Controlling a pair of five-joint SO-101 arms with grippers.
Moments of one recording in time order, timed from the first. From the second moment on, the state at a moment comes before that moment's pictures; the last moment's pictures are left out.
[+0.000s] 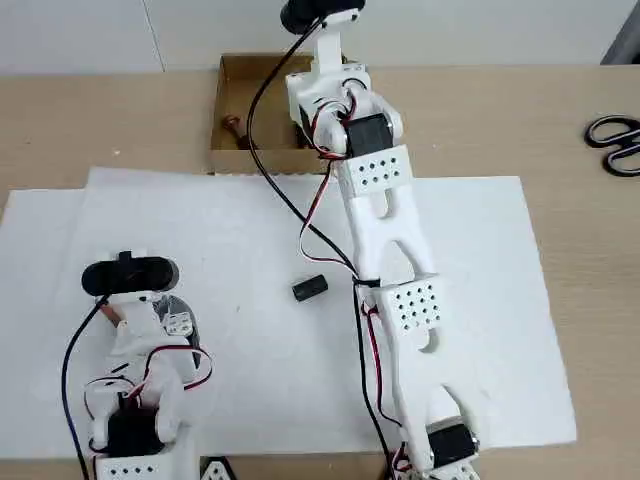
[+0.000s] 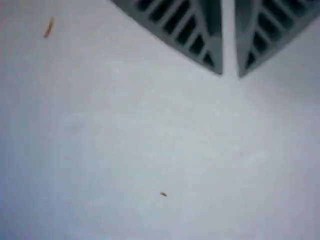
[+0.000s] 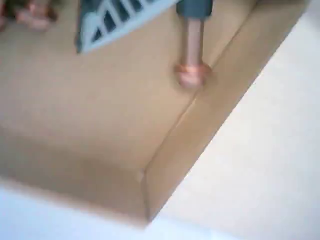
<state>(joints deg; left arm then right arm) -8.5 -103.5 92.4 64.0 8.1 -21.2 64.1 -93.4 68.2 -4.2</state>
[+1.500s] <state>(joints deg) -8.5 -103.5 92.4 64.0 8.1 -29.0 31.6 -43.1 99.1 60.1</state>
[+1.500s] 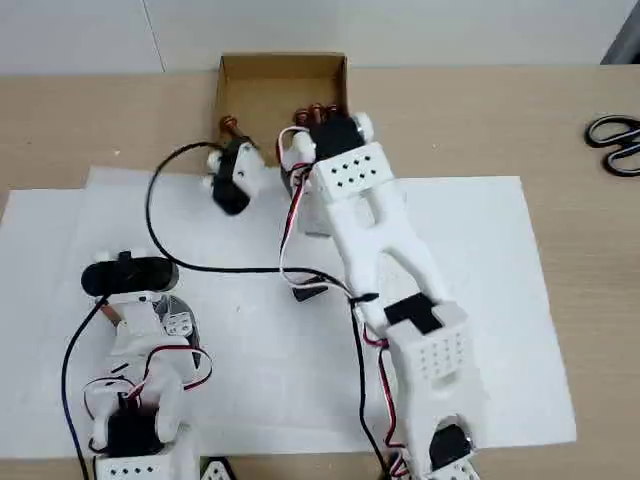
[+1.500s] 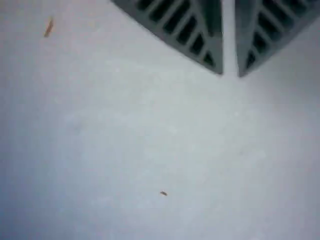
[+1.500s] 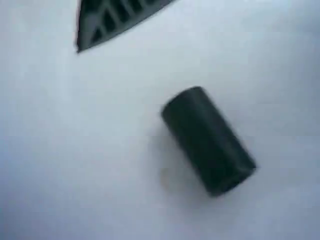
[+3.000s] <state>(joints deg) -11.0 -103.5 92.4 64.0 8.1 -37.3 21.8 -7.7 86.5 68.1</state>
